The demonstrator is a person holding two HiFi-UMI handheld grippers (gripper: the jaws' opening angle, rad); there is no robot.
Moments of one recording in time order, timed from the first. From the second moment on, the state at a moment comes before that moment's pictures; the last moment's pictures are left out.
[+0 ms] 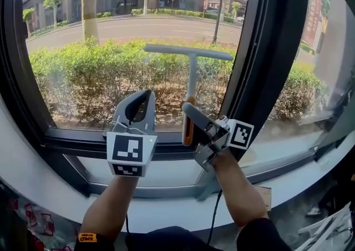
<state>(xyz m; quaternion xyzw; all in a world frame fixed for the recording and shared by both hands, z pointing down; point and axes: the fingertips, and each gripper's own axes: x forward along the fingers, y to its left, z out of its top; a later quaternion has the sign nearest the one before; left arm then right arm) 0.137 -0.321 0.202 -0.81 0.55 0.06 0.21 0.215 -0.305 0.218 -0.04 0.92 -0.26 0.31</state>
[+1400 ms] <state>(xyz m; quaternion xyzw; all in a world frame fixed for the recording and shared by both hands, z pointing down) -0.156 -0.287 0.272 -0.71 0.68 0.02 0.16 -0.016 -0.278 0.268 -0.07 0.94 -0.21 0.25</state>
